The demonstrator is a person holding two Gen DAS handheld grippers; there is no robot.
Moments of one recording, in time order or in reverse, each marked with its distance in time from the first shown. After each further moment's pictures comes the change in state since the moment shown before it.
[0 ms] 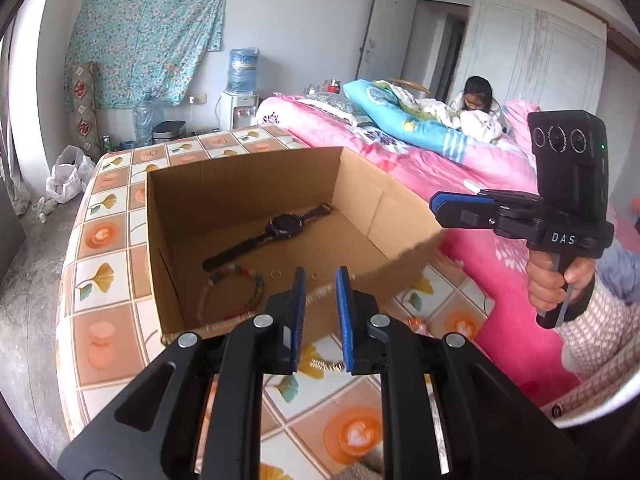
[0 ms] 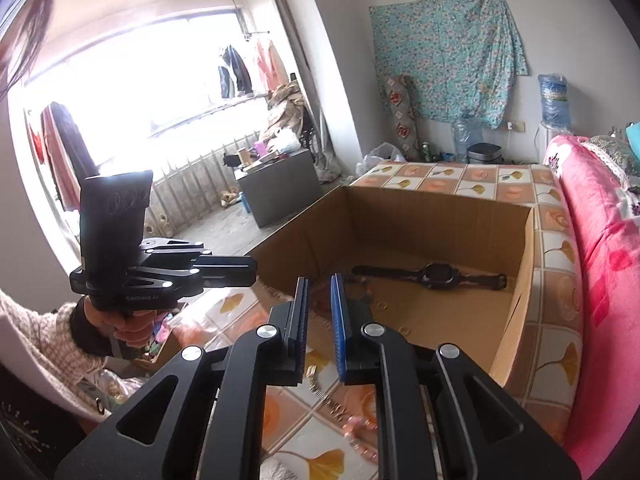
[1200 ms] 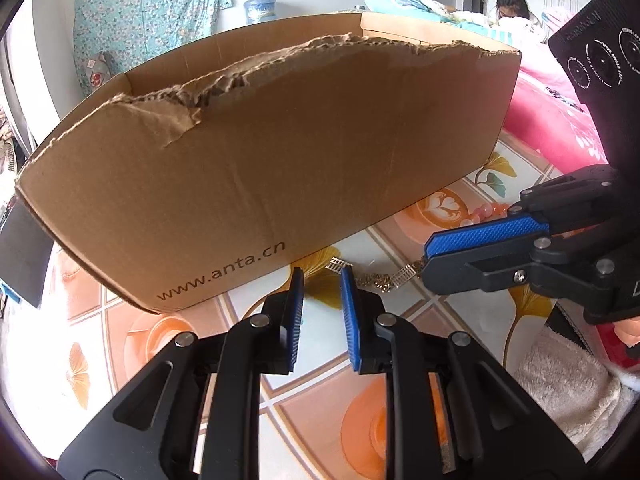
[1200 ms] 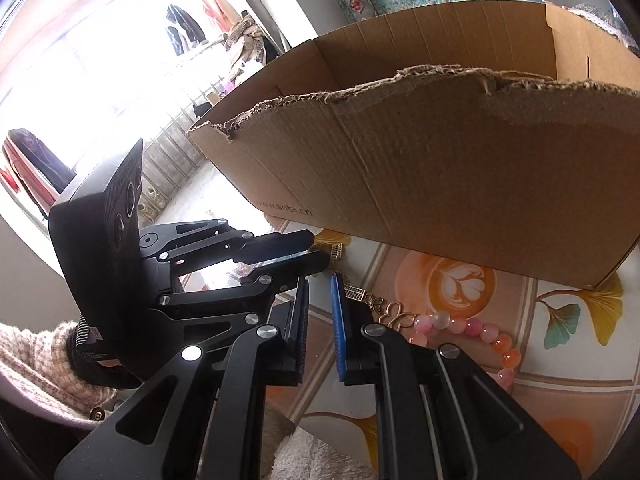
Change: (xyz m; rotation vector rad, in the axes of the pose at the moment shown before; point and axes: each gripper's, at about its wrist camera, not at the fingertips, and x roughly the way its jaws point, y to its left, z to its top) left arm 0.104 -0.021 -0.074 0.094 0.211 0.232; right arm 0.092 -0.001 -0.090 0.240 0.252 -0.022
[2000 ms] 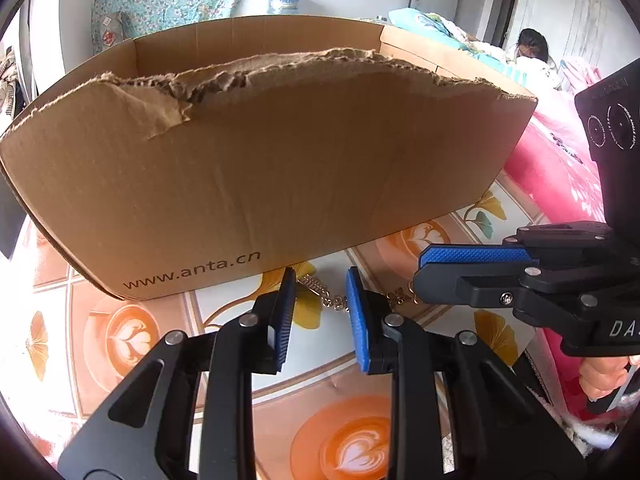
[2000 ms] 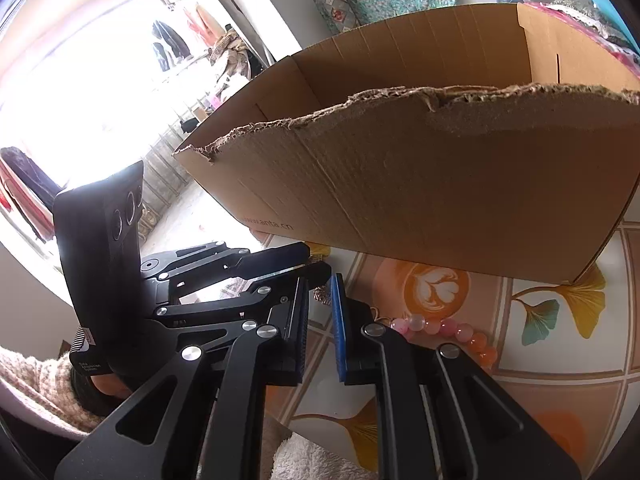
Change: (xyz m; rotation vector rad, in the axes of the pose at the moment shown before) left arm 0.011 -0.010 0.017 -0.170 -0.010 -0.067; right arm -0.011 -0.008 -0.005 0.051 -0.041 -0.036
